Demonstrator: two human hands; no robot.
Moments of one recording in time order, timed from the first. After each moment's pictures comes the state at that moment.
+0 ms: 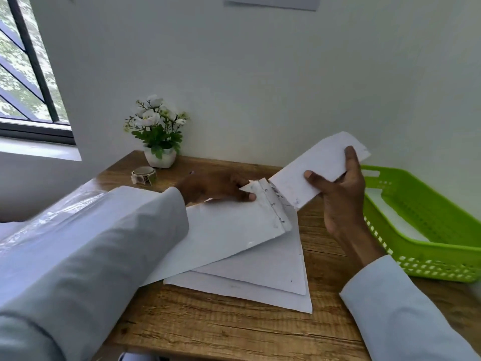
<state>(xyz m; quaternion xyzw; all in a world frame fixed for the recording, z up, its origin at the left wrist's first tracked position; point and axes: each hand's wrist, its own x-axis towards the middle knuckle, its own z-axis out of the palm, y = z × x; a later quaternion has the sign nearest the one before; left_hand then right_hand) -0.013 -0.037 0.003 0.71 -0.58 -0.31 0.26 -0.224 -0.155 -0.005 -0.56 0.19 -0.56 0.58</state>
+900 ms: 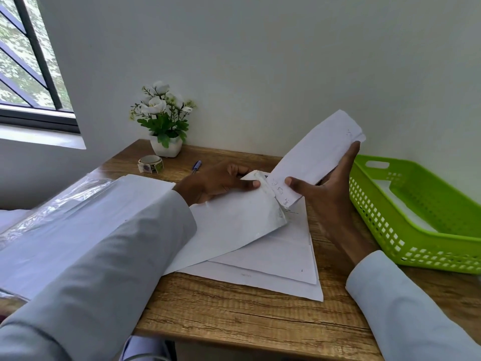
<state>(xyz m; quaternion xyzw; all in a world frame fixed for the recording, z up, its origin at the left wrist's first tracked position) -0.008 -0.025 -0.022 0.60 -0.49 -0.41 0.47 -0.205 -0.141 -0.032 -0.70 0.19 -0.50 0.47</state>
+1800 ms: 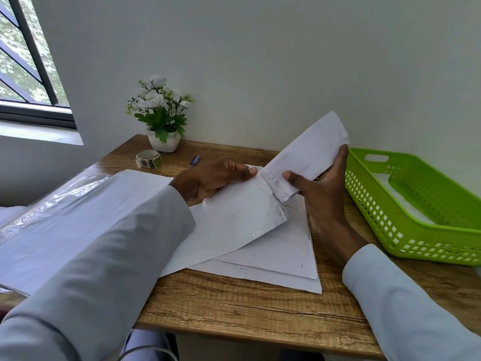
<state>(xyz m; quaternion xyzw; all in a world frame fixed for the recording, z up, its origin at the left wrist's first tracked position) -0.007 -0.022 -0.028 0.57 -0.46 -0.47 0.49 -0.197 -0.141 -0.045 -0.62 0.24 -0.52 0.53</state>
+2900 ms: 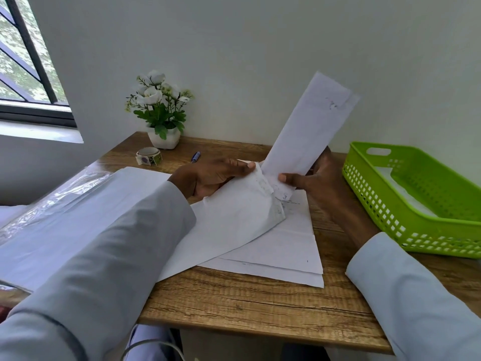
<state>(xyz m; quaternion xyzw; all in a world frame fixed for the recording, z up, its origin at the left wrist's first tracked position) -0.014 -0.016 -0.020 0.57 -0.41 -0.52 0.49 -0.206 -0.149 -0.029 -0.74 0.21 -0.40 0.49</state>
